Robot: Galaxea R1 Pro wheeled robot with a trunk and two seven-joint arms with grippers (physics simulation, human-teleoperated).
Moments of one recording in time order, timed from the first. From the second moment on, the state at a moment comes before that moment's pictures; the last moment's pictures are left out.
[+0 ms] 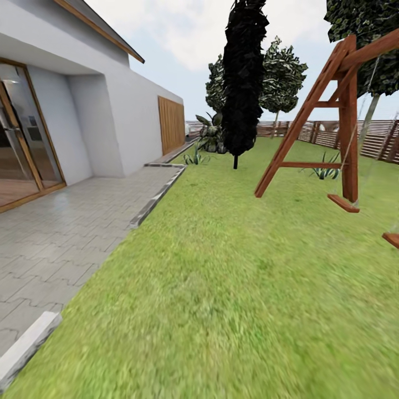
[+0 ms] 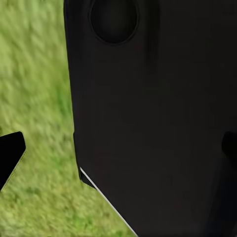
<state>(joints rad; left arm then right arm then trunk) 0.01 0.00 0.00 -0.02 0.00 0.01 0.00 -0.07 -0.03 0.00 0.01 0.01 0.00 0.00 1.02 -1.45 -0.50</state>
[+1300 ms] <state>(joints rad) 0.01 0.00 0.00 -0.02 0.00 0.01 0.00 -0.07 -0.03 0.00 0.01 0.01 0.00 0.00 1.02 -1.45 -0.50</state>
